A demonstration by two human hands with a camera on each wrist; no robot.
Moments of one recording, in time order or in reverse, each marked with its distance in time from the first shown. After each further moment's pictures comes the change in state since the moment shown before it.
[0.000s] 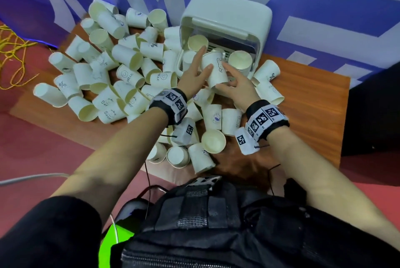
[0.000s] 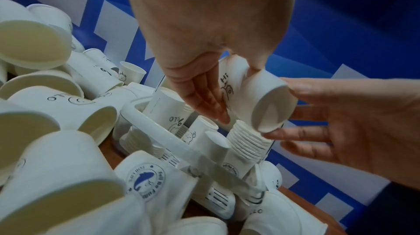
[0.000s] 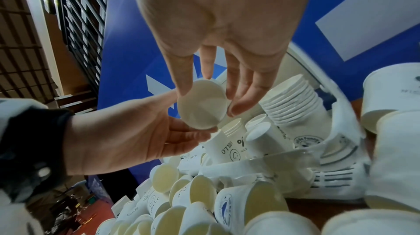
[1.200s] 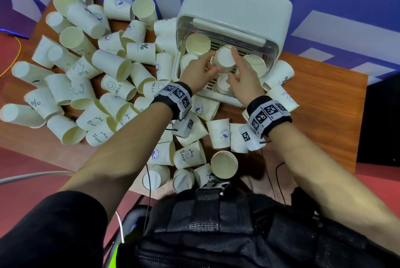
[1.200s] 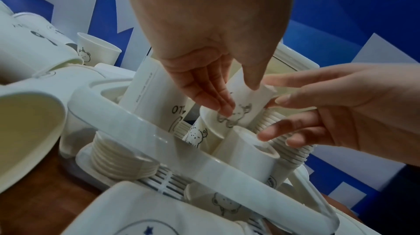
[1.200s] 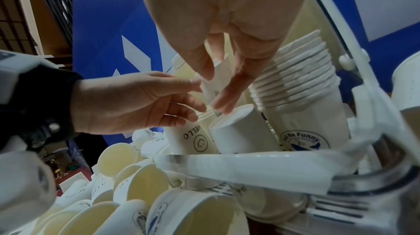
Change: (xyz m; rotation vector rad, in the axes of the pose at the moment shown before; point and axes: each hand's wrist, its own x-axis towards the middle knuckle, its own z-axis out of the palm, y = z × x) left_hand 0.113 -0.052 -0.012 0.315 -0.132 0.018; right_hand 0.100 0.023 0.005 -0.440 0.155 -0.019
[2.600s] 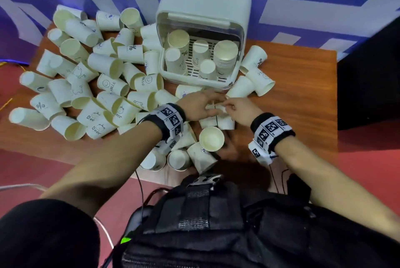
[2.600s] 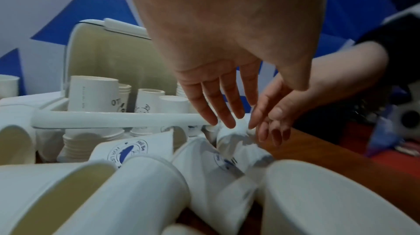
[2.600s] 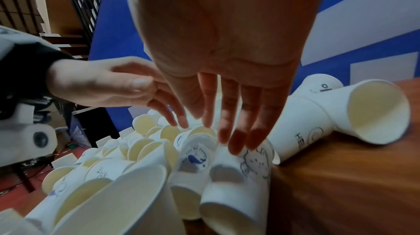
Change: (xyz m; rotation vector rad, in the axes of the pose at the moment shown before) left_hand -0.122 0.041 0.039 0.368 -0.470 0.338; right_hand -0.130 0.038 -0.023 -0.235 -0.312 0.151
